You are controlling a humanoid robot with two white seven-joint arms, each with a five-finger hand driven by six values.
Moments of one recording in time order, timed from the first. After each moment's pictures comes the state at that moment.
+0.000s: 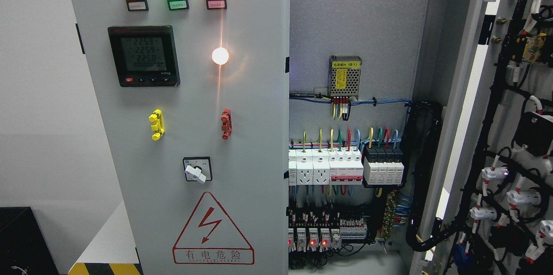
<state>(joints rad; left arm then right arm) 0.06 0.22 -0.81 -0.31 0.70 -0.27 -0.11 0.14 0.12 -0.09 -0.17 0.00 0.08 -0.07</state>
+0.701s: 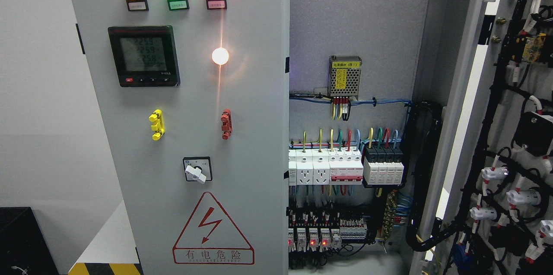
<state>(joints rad) 0.08 0.08 -0.77 -0.09 0.43 -0.26 -0.10 0.14 0.12 -0.09 -0.17 0.00 0.08 -0.07</state>
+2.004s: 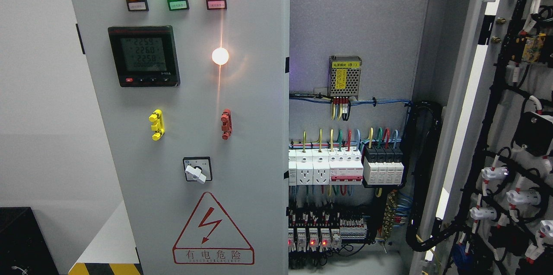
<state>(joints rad) 0.08 -0.02 -0.22 -0.01 0.14 -0.17 -0.11 0.14 0.12 -0.09 -0.17 0.00 0.06 -0.07</state>
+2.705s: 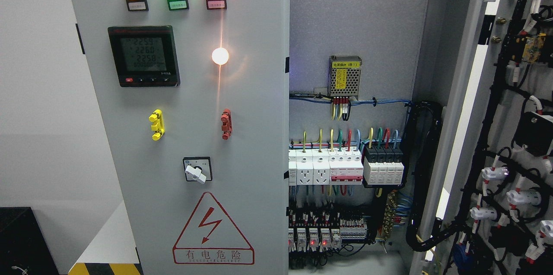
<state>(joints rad) 0.07 -0.03 -0.13 0.00 0.14 -0.17 -0.10 0.28 0.05 -0.08 -0.63 0.00 -0.03 -0.07</state>
